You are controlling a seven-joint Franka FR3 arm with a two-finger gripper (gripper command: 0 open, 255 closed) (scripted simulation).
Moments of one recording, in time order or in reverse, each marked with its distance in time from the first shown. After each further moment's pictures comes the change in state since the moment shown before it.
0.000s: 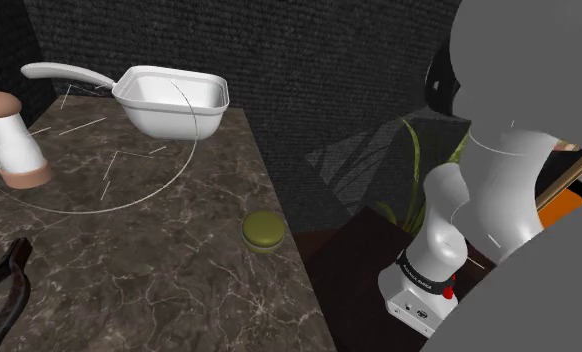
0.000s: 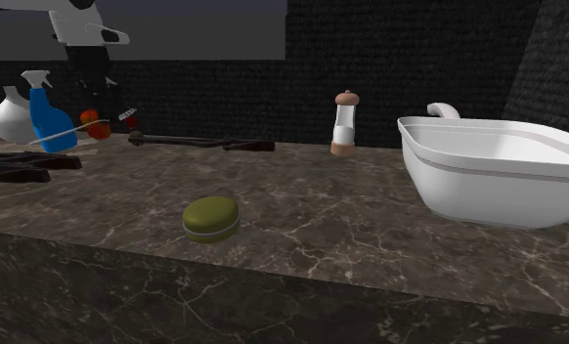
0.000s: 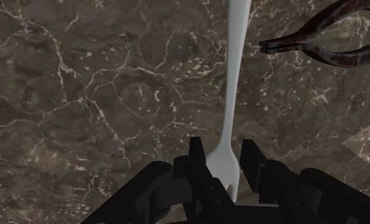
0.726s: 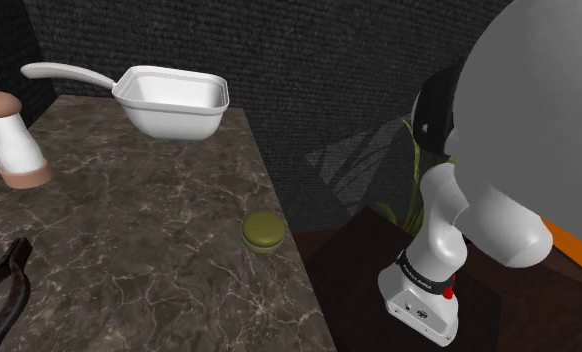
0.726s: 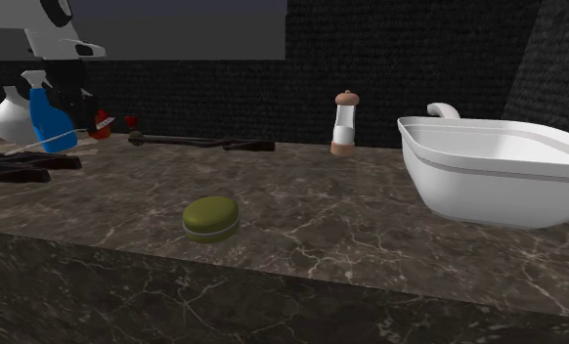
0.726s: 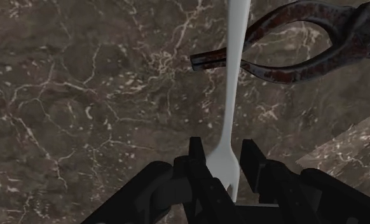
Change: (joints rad) arm 0.156 0.149 -0.009 0.149 -0.079 -0.021 0.125
